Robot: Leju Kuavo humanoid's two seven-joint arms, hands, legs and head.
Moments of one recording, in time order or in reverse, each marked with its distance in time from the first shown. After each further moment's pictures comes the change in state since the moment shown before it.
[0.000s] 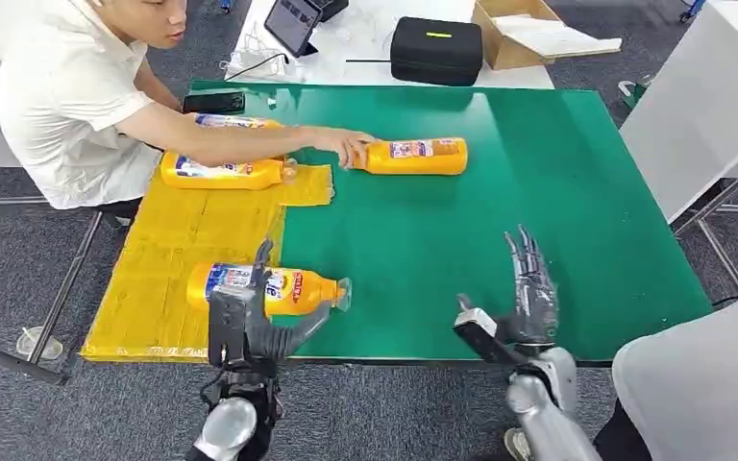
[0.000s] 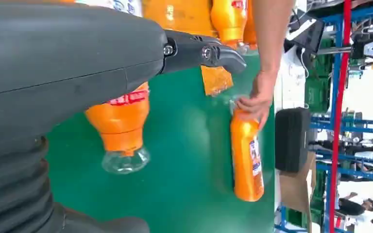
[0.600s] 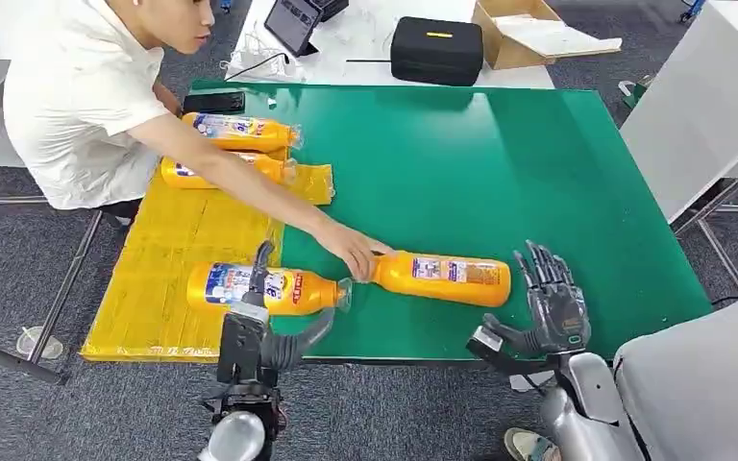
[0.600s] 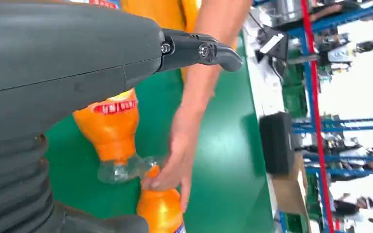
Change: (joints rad) left arm 0.012 0.018 -0.071 -0.026 -0.117 0.054 -0.010; right arm -0.007 -0.058 -0.162 0.026 0.529 -0.002 0.125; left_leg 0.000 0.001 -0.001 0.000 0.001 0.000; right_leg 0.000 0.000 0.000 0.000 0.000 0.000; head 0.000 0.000
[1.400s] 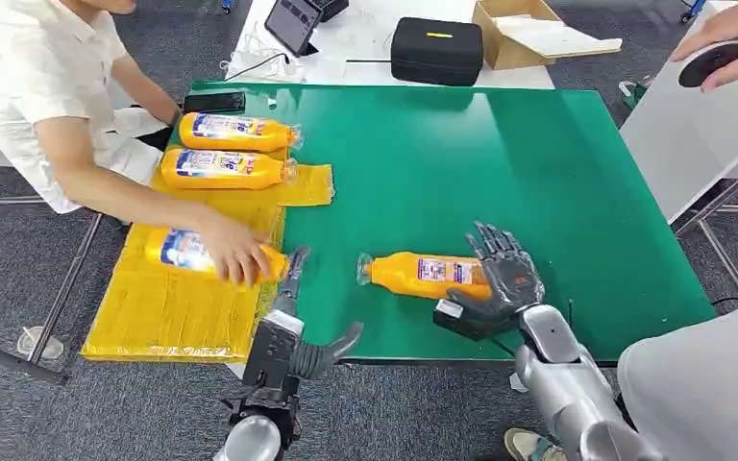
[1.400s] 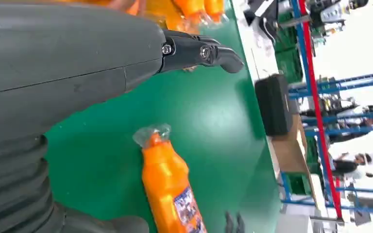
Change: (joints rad) left arm -0.030 -0.001 -0.076 0.042 -0.011 -0.040 -0.005; right arm -0.311 -0.003 0.237 0.422 0.107 0.070 0.137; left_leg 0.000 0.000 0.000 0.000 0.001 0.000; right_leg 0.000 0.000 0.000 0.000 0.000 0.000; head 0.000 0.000
